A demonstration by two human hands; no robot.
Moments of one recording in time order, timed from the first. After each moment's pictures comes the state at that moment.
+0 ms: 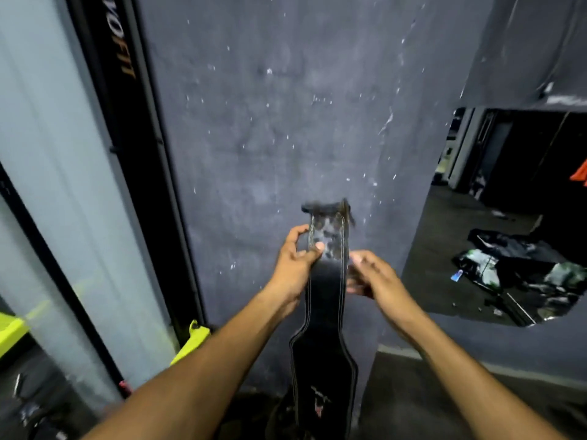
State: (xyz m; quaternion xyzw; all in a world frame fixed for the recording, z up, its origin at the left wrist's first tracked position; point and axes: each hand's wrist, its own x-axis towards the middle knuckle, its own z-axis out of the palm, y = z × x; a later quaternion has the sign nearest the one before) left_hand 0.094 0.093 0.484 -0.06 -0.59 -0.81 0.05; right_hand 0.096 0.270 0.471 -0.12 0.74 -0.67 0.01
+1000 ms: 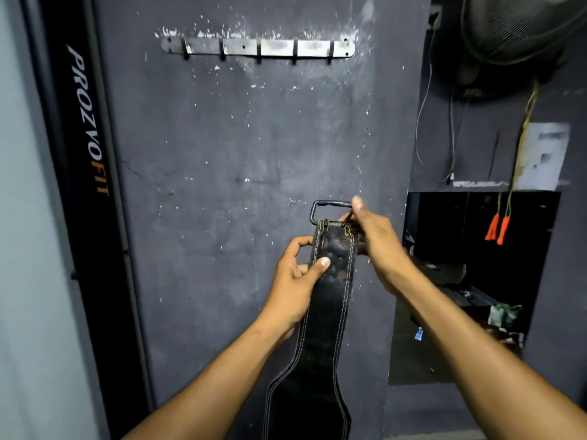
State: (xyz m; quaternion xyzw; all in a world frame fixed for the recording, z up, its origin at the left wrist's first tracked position) left_hand 0.039 0.050 0.621 -0.27 -0.59 -0.76 0.07; right_hand 0.032 0.213 0.681 -0.15 0.73 -0.60 -0.27
